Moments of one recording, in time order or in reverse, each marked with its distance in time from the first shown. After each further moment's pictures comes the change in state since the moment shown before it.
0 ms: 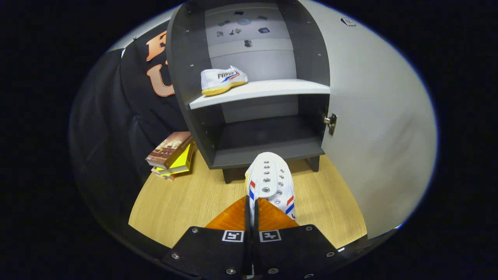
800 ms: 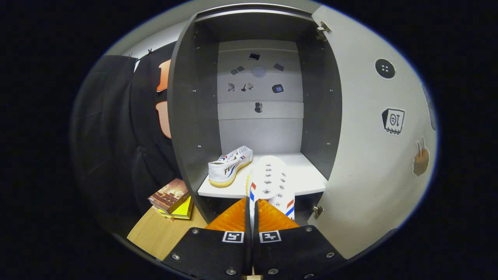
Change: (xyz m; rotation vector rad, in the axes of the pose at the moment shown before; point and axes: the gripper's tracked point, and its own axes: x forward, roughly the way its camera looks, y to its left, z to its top) arm -0.005 0.003 0.196 -0.114 -0.295 -0.013
